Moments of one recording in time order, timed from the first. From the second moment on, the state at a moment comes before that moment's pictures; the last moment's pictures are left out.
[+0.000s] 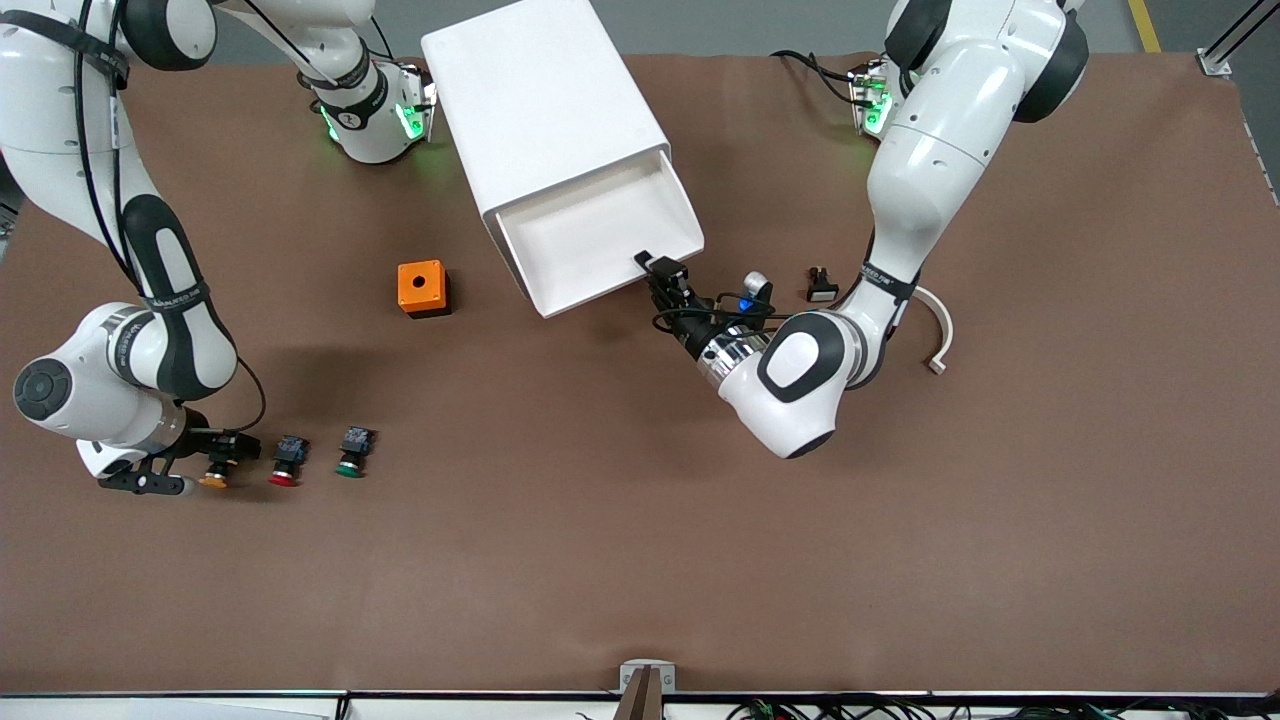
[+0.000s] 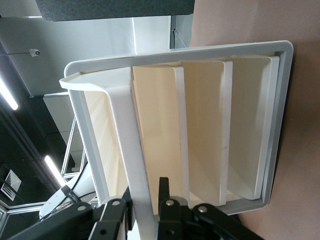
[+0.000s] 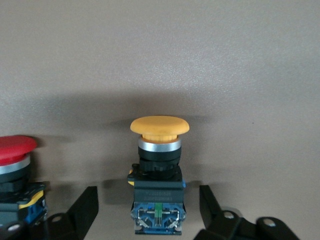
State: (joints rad) left arm -0.42 0.91 -0.13 -1.28 -1.10 1.36 -2.37; right arm -0.15 0.69 -0.10 -1.77 0.08 2.46 -0.18
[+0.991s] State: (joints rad) left arm -0.37 0.91 -0.08 -1.18 -1.07 1.36 -1.52; right arm -0.15 0.59 -0.09 -1.63 0.08 2.15 -0.17
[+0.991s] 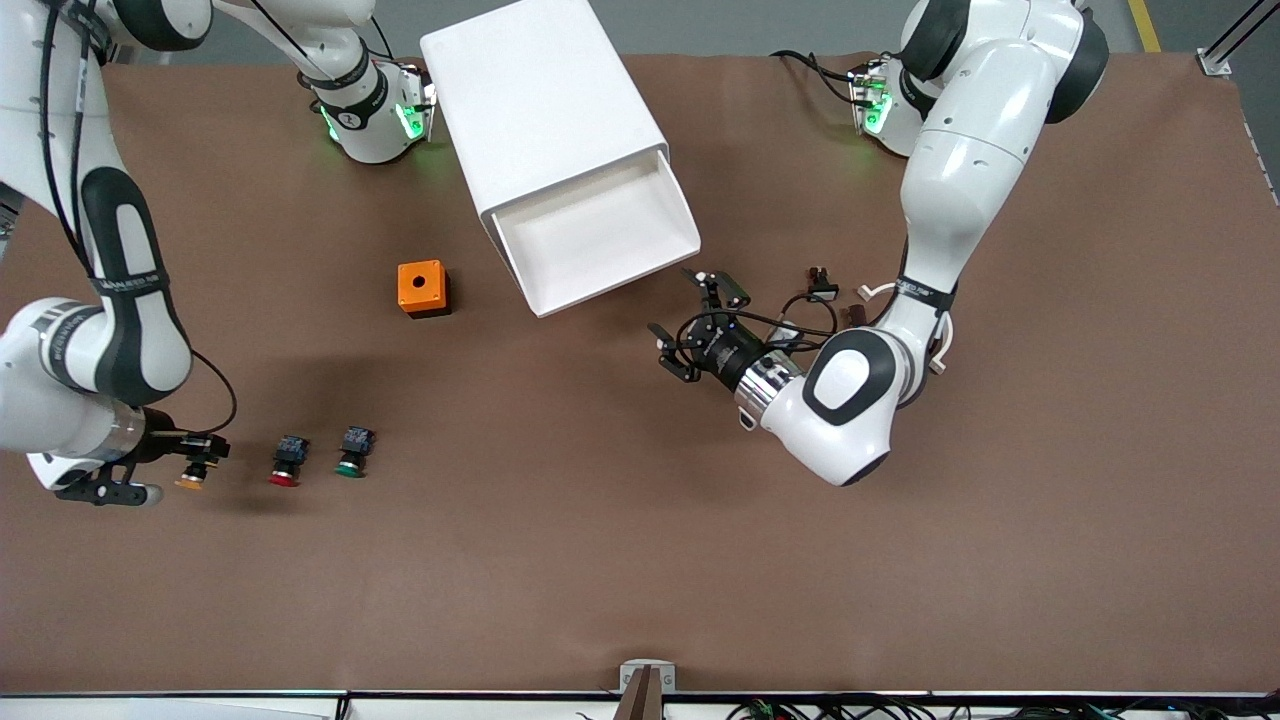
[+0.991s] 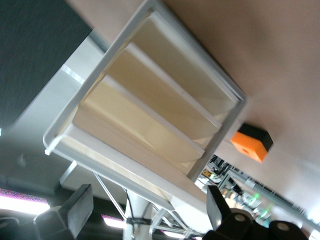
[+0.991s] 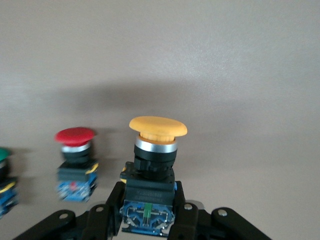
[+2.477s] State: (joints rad) left arm -0.58 0.64 -0.04 -1.21 -0.23 1.79 -1.17; right arm 0.60 0.10 -0.07 -1.75 0.23 1.83 1.21
